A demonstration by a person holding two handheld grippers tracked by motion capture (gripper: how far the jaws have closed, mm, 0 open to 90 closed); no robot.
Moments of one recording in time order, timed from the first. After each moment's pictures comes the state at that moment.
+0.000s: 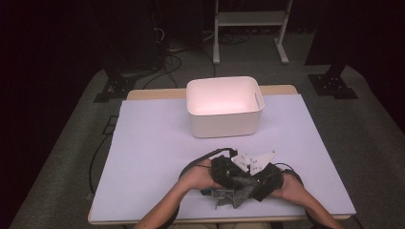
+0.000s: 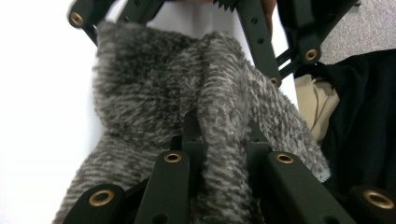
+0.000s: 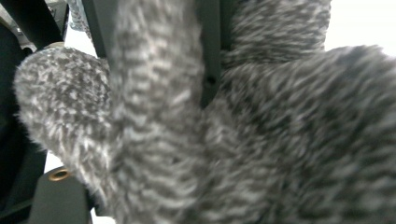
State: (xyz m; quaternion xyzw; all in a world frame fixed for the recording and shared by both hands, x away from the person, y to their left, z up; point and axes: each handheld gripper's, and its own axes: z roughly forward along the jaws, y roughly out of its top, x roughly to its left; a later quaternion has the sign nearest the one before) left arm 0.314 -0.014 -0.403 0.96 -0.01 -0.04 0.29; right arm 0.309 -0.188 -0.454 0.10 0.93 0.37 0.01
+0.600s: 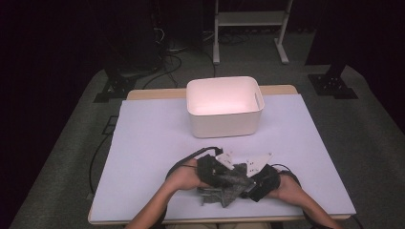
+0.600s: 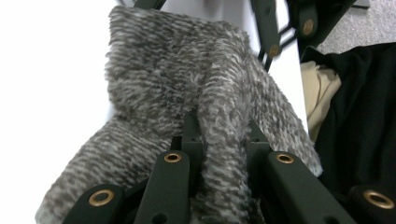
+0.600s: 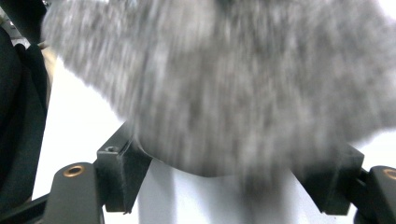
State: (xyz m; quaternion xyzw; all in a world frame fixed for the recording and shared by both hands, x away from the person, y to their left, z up) left arm 0.316 0.034 -0.397 0.95 0.03 -0.03 0.30; right arm 0.307 -0.180 -0.457 0.08 0.93 0.36 0.03
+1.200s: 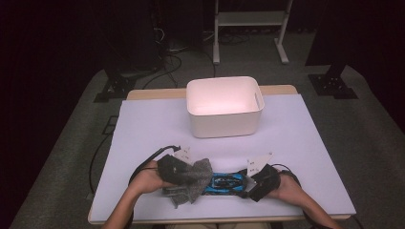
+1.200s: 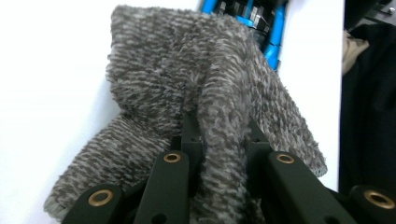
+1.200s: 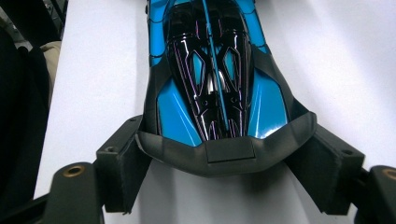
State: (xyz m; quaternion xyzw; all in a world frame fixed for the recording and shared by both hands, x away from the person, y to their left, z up) left arm 0.325 0.127 -0.404 0.95 0.13 -0.01 0.29; right arm 0.308 -0.181 -0.457 0.08 0.93 0.37 0.02
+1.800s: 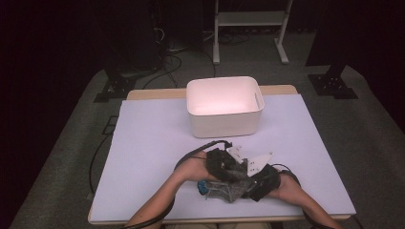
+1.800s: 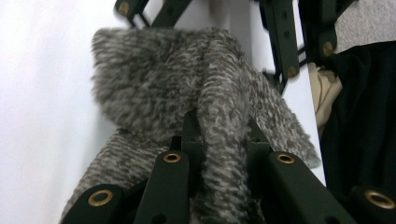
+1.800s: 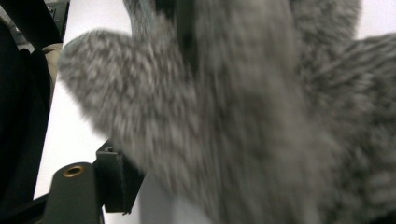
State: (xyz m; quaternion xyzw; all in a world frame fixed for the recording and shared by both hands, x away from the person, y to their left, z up) left arm 0.335 -0.007 -0.394 0.96 0.00 -0.05 0.27; right arm 0.309 -0.182 -0.458 0.08 0.92 0.37 0.02
